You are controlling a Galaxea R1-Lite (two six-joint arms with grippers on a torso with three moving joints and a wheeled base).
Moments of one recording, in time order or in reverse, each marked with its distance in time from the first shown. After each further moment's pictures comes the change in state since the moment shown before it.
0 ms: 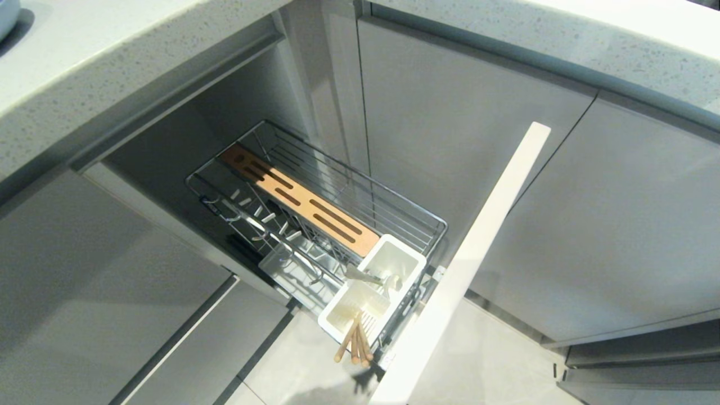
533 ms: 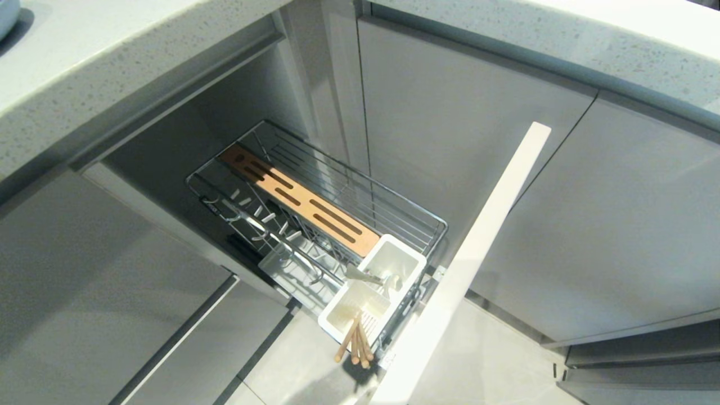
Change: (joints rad) left arm 0.009 0.154 0.009 -0.044 -0.274 -0.198; right arm 0.000 0.000 0.000 0.000 0.000 0.000
